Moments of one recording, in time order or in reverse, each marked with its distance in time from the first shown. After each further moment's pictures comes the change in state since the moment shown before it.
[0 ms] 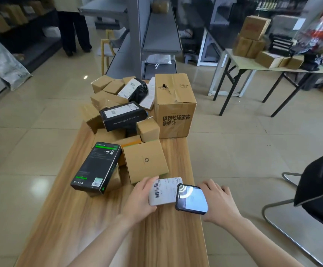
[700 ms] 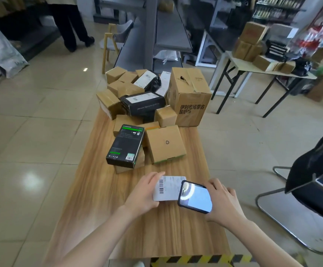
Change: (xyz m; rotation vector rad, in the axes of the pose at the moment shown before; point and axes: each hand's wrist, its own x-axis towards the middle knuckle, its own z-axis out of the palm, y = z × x) left_hand -0.099 -0.049 -0.047 0.003 -0.050 0.144; right_hand -0.087 -0.112 0.011 0.019 0.049 0.073
